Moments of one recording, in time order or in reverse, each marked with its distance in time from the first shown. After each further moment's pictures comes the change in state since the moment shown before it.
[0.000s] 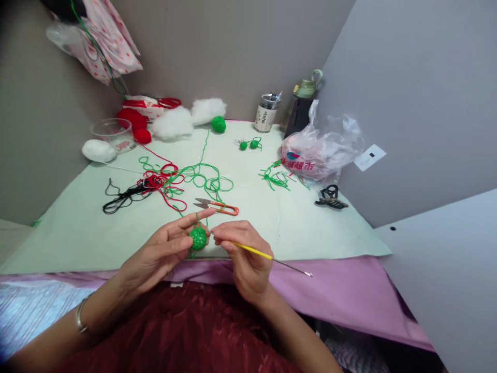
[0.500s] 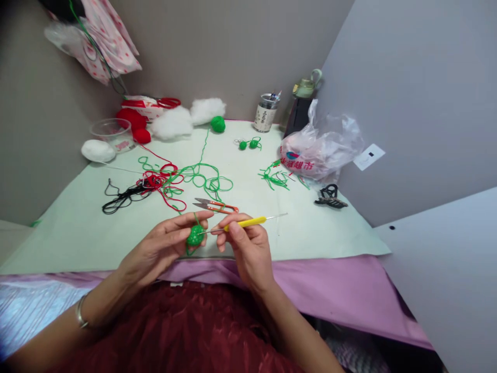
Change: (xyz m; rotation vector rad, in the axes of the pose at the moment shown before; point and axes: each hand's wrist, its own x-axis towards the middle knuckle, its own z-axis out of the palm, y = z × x) left_hand 0.005 0.000 -0.006 0.033 -0.004 0.031; right_hand 0.013 0.005 0.001 0.343 0.040 0.417
